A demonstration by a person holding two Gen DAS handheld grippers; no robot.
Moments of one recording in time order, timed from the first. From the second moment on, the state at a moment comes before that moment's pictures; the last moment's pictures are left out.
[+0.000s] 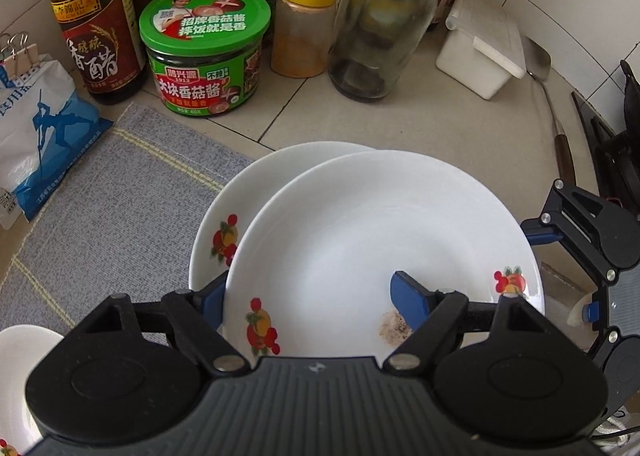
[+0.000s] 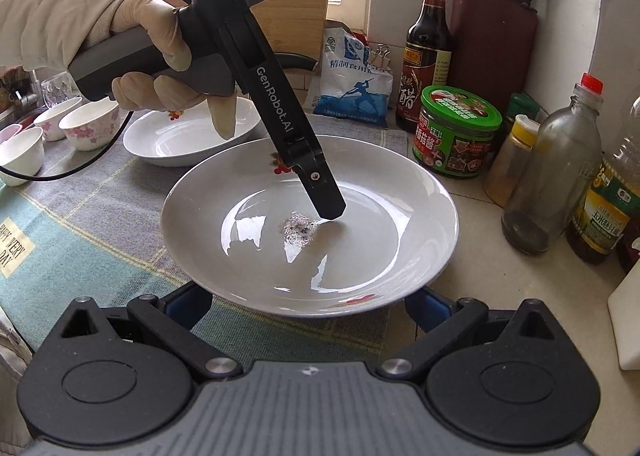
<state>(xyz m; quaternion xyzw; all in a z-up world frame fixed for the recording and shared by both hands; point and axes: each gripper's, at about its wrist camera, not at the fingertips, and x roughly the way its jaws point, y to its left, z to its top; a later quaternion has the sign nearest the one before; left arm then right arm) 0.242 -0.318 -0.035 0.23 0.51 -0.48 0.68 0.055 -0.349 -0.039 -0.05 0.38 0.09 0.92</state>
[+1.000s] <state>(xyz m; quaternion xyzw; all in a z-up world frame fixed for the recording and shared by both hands) 0.250 -0.328 -0.043 0.24 0.51 -0.47 0.68 0.053 -0.355 -0.038 -0.04 0.38 0.07 0.92</state>
